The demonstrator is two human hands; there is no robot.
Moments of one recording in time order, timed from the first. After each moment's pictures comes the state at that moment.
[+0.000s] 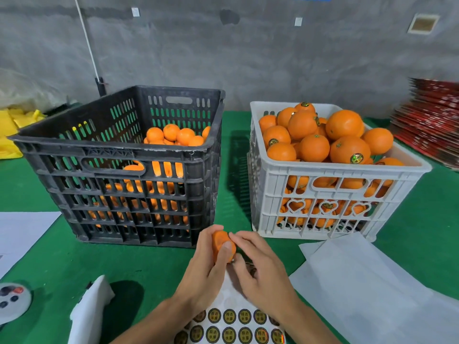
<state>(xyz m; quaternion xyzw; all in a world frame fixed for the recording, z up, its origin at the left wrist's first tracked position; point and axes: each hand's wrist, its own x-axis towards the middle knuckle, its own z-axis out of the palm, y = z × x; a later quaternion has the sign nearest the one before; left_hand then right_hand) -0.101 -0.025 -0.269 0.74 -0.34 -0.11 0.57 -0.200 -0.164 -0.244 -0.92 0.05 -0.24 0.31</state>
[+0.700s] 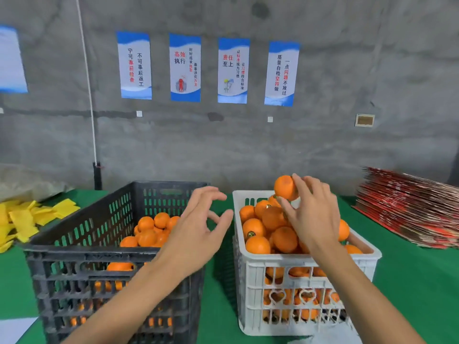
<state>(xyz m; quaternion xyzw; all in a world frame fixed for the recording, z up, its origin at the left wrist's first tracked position) -0.050 -0.069 -0.014 0.69 -0.50 0.18 0.50 -0.172 -0.303 0.005 -0.84 0.26 -0.47 -0.04</state>
